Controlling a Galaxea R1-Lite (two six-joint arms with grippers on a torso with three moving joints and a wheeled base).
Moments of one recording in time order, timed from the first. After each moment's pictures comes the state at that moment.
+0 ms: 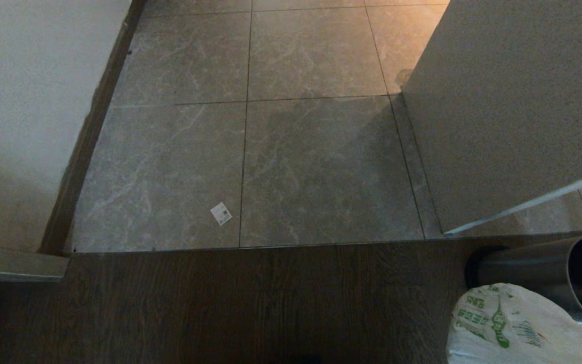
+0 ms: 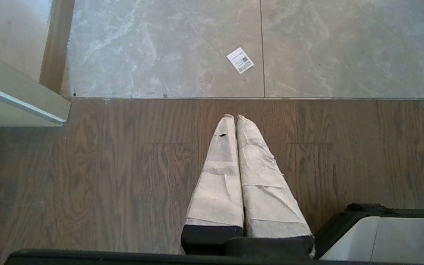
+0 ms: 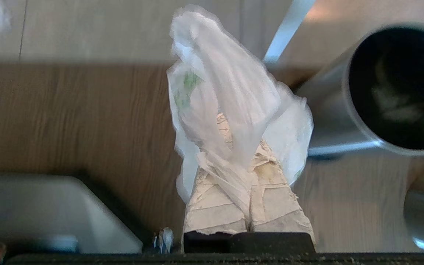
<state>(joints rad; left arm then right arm) 0.00 0.00 0.00 0.01 0.00 0.00 0.00 0.04 -0.03 0.04 0.02 -0.07</state>
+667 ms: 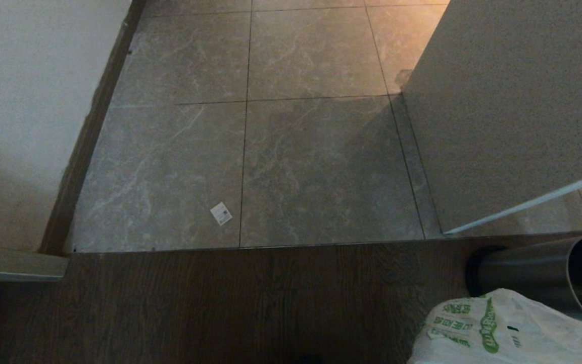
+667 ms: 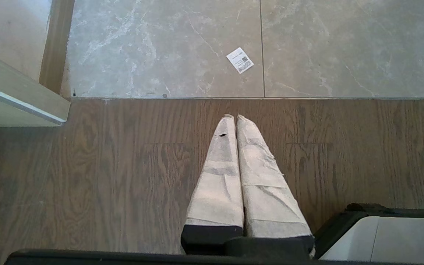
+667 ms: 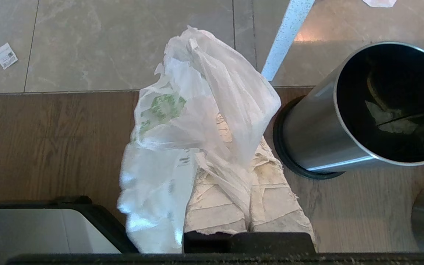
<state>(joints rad) 0.00 0.00 0.00 0.01 0.00 0.00 0.00 0.00 0.00 -0.01 0.00 -0.03</state>
